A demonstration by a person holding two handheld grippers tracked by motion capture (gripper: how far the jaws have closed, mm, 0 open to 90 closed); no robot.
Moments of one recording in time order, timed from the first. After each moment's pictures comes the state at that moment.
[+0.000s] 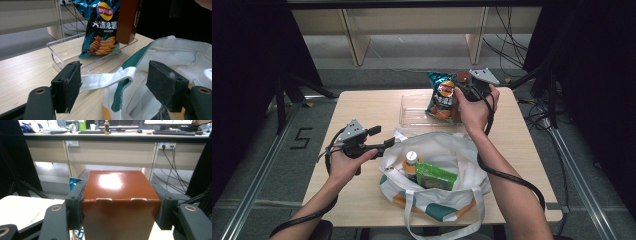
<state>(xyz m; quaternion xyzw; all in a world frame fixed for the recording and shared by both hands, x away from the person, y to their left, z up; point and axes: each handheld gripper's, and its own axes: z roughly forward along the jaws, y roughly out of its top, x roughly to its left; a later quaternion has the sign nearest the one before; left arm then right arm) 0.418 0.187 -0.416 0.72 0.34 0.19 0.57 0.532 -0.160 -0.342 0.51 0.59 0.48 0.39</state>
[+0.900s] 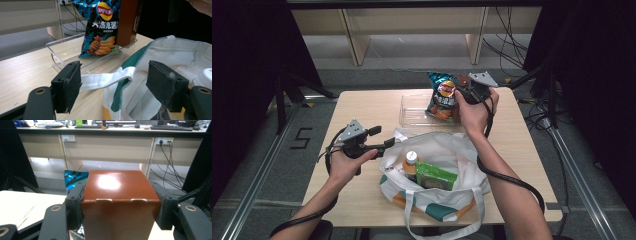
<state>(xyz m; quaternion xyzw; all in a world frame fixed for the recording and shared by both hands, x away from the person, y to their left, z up) 0.418 0.187 -0.416 0.72 0.34 0.19 0.57 0.533 -0.161 -0.353 0.53 0.60 0.47 0.39</state>
